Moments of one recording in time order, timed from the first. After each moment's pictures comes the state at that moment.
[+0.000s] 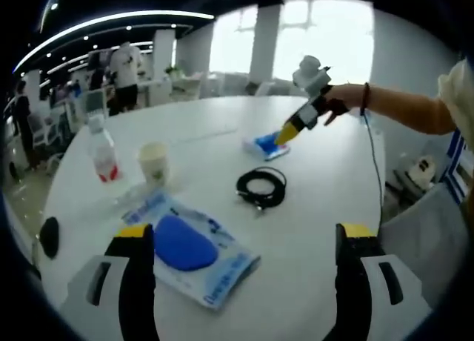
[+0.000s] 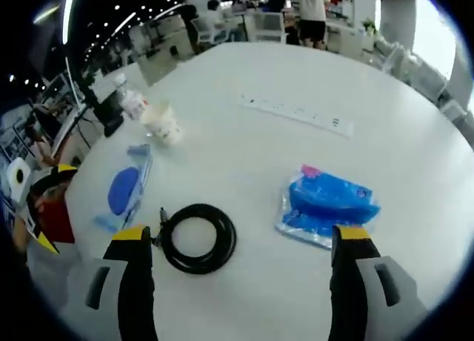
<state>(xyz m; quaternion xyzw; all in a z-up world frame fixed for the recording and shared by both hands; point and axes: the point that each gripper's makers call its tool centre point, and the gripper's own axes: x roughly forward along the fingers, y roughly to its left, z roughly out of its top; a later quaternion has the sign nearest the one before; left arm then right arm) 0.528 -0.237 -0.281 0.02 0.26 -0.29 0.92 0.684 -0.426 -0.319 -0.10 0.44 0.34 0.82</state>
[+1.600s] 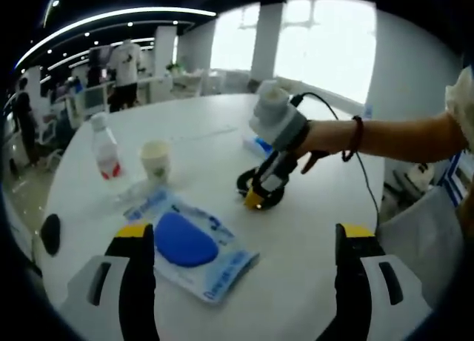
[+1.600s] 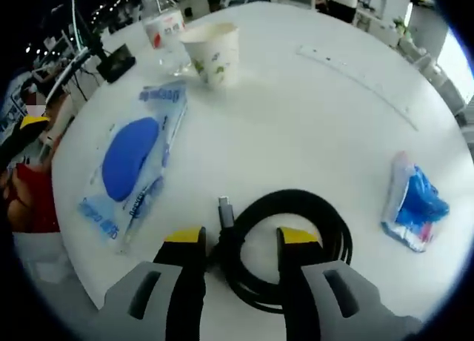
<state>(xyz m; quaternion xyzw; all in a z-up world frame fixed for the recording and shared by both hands) 0.524 -0.234 -0.277 0.02 0.27 -0.29 0.92 0.643 -0.339 -0.403 -0.20 0.50 0.34 0.77</state>
